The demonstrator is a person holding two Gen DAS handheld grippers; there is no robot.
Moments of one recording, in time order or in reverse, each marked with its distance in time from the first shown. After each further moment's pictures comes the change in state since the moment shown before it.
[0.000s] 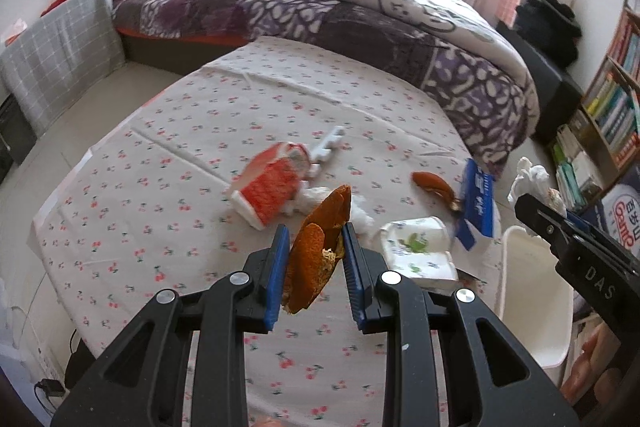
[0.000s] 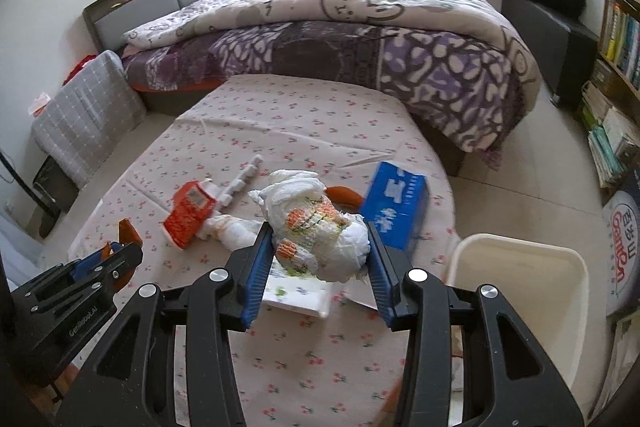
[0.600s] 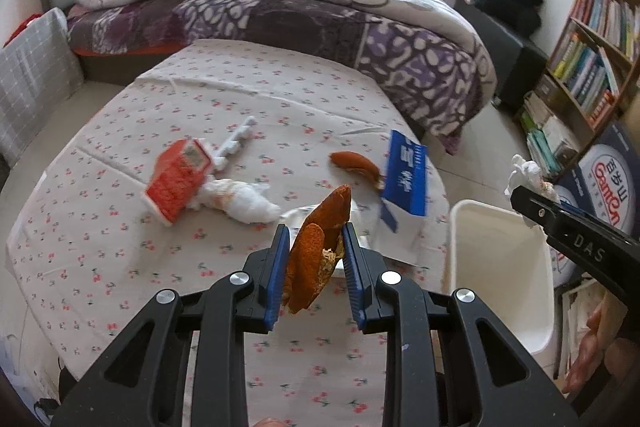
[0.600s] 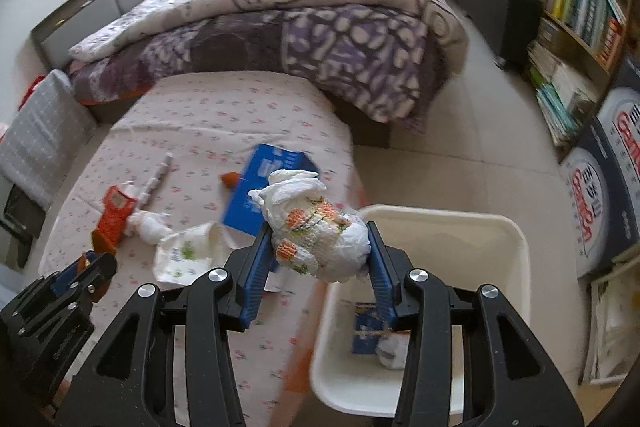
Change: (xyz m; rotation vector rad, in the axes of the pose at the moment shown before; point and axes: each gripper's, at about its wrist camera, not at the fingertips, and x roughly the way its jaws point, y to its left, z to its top) left arm 0.011 -0.083 -0.013 0.117 0.023 -0.085; right arm -0.012 -0.095 -0.008 0.128 0.069 -0.149
